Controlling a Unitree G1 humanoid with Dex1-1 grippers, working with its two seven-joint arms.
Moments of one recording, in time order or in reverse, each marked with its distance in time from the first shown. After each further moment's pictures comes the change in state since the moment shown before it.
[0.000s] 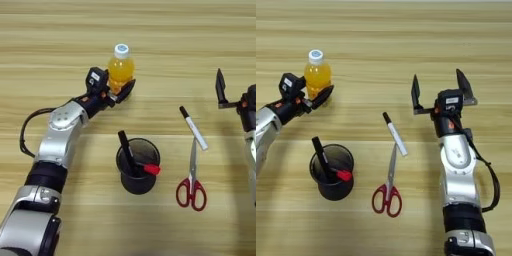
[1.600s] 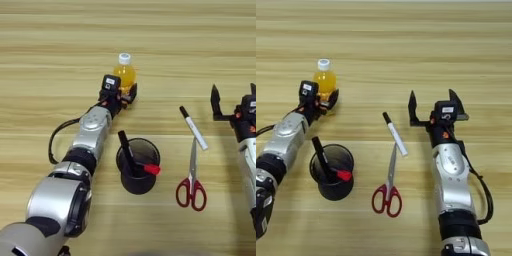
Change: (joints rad) left arm -0.223 -0.180 0.087 0.615 0.126 -0.232 0.346; right arm 0.013 0.014 0.019 0.024 0.096 0.131 -0.001
